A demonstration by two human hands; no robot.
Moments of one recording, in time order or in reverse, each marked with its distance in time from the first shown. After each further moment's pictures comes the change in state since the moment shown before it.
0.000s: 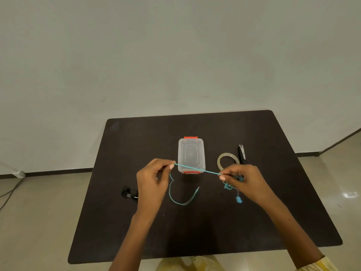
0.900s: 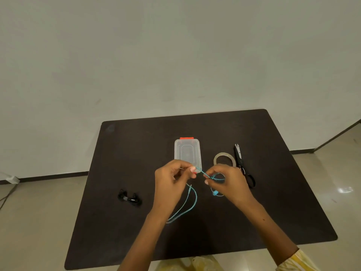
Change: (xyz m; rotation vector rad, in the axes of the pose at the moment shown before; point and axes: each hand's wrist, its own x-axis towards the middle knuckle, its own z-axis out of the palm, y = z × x) left_hand -0.002 0.022 0.034 -0.325 -0.224 -0.158; right_hand 0.007 0.000 0.035 -0.145 0.139 -0.092
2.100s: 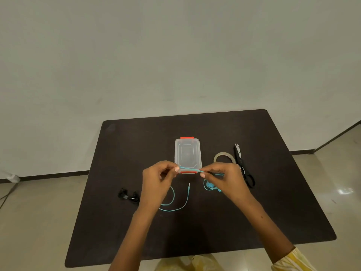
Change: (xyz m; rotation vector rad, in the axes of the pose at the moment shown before) left_hand 0.002 -0.011 -0.029 0.296 0.031 -0.050; right_hand 0.002 -0.013 0.000 0.210 0.033 -0.054
